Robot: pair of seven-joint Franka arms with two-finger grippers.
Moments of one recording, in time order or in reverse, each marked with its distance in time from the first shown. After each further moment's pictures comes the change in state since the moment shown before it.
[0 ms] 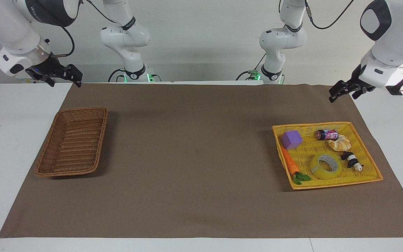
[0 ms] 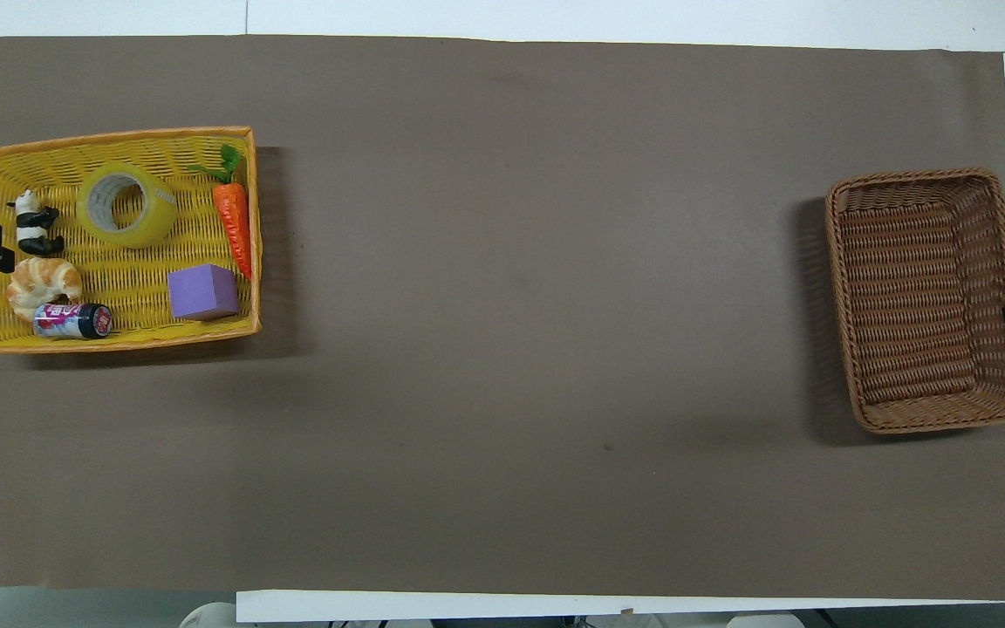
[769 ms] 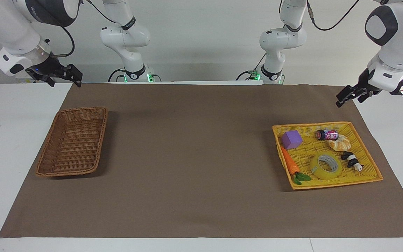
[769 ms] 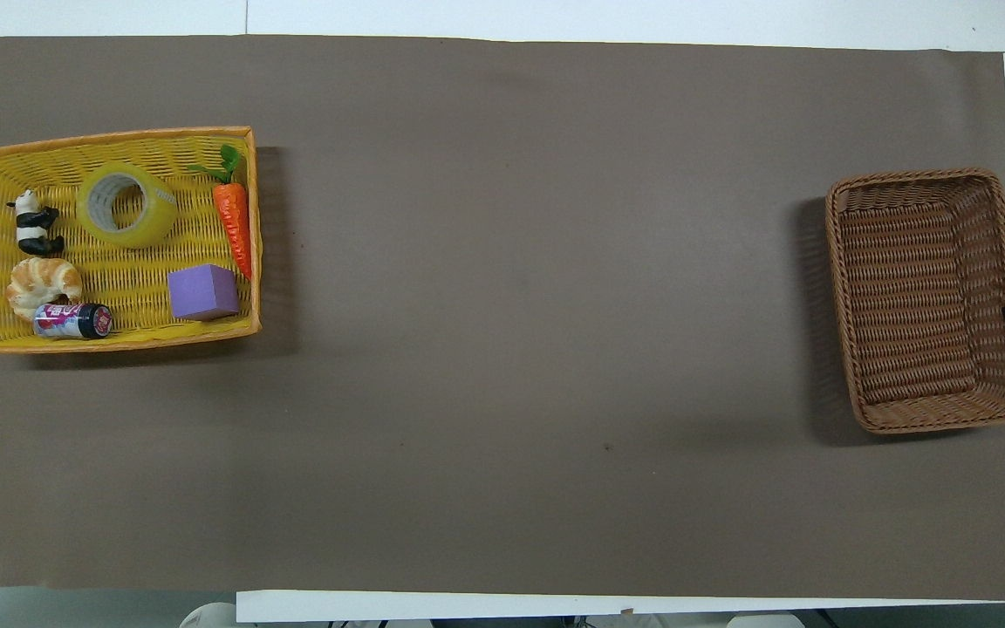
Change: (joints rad) left arm 0.054 0.014 0.014 -0.096 -0.002 0.185 -0.008; right arm 0.000 0.000 0.000 0.000 0.000 0.000 0.000
